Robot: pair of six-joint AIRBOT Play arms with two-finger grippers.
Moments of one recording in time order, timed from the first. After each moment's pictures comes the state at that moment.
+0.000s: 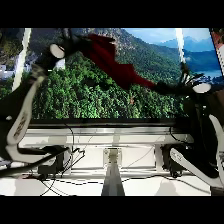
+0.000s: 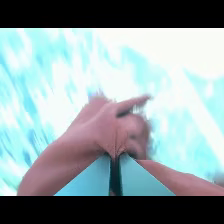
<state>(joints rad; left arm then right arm) -0.25 -1.49 1.39 0.91 -0.31 -1.01 -0.15 -1.04 0.72 -0.70 0.84 1.12</state>
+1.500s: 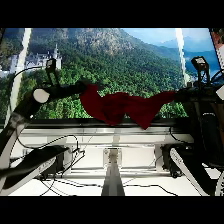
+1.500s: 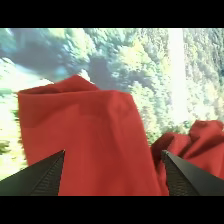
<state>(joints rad) -0.24 -1.04 0.68 0.97 -0.59 -1.46 -0.15 -0.79 0.85 -1.33 1.26 1.17</state>
